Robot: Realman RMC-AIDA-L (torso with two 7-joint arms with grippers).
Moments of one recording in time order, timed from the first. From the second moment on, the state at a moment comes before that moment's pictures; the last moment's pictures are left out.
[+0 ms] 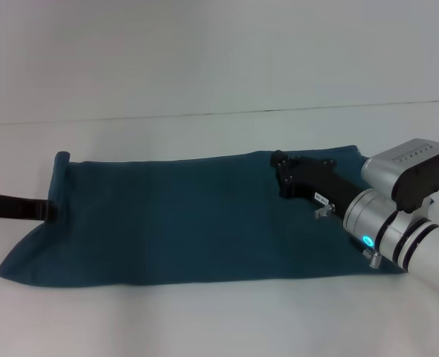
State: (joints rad) left arm -0.64 -2.11 -2.31 -0.97 -0.49 1.13 -2.47; right arm 0.75 2.10 -0.49 0.11 -1.32 -0.94 0.57
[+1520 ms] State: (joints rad) left arm -0.61 -2.10 -2.37 -1.28 -0.83 1.42 -2.46; right arm 0.96 2.12 -0.44 0.26 -1.34 -0.74 0.39
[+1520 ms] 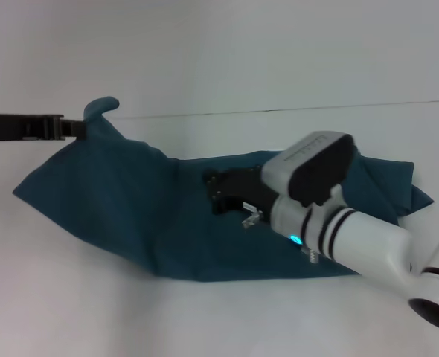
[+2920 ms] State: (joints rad) left arm -0.62 -2.11 -2.36 -1.29 -1.02 1.47 -2.41; right arm 1.02 2.12 0.16 0.45 -2.09 -0.51 0.37
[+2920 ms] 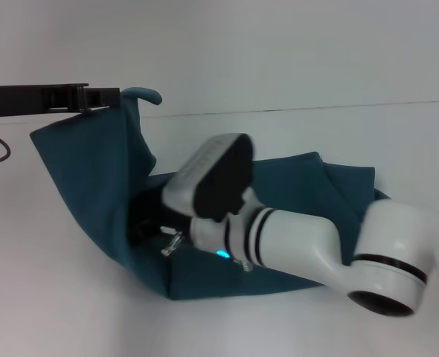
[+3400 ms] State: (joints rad) left arm -0.62 -2.11 -2.36 -1.31 -1.09 1.48 -2.40; right arm 0.72 2.10 0.34 0.42 -2.10 -0.73 0.34
